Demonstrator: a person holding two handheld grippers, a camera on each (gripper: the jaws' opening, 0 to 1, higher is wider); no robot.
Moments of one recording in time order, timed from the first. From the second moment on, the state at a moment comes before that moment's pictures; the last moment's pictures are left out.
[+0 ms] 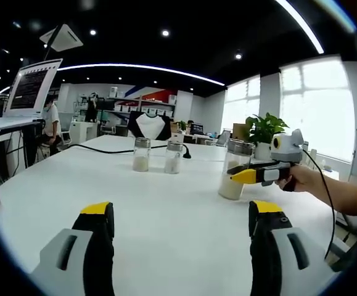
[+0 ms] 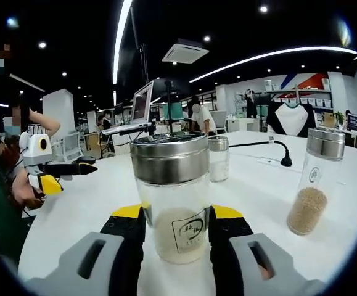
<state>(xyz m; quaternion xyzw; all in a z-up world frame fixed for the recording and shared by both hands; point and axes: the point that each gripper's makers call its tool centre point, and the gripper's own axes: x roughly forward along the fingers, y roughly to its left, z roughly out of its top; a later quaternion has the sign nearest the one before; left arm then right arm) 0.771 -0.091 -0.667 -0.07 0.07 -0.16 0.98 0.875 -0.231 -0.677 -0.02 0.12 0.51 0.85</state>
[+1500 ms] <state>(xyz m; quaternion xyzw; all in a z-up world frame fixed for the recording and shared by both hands) 0.769 -0.091 -0.662 -0.06 0.06 -0.16 0.98 0.878 -0.233 -0.680 -0.02 0.13 0.43 0.90</state>
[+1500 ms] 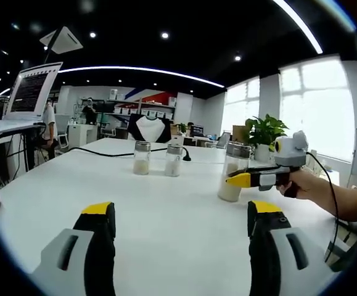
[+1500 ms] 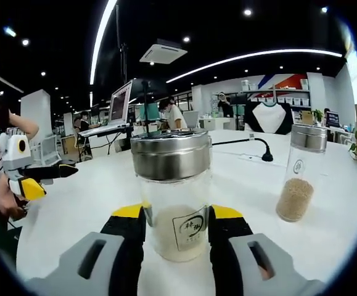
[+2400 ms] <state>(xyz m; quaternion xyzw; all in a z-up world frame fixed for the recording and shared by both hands) 0.769 -0.085 -0.662 -0.06 0.06 -0.15 0.98 0.882 -0.235 -0.682 -0.01 0.14 0.39 0.91</state>
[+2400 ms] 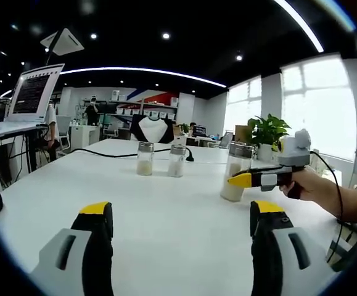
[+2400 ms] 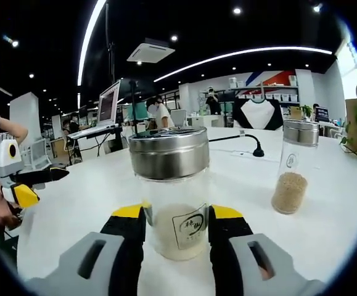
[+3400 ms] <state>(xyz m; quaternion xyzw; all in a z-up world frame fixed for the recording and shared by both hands) 0.769 -0.084 -0.661 -0.06 0.06 -0.15 0.99 0.878 -0.237 -0.665 -0.03 0.11 0.44 0.89</state>
